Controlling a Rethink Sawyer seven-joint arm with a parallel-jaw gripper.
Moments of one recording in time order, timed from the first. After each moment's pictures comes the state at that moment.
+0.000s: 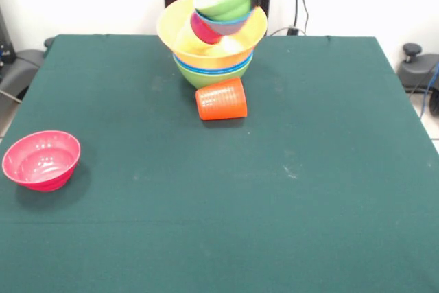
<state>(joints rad) -0.29 -0.94 0.01 2.09 0.03 0.51 1.86</state>
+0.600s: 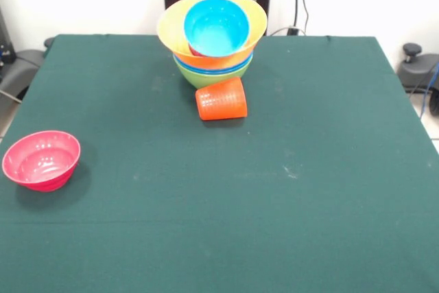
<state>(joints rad) -0.44 -1.08 0.01 2.14 0.03 0.55 1.86</state>
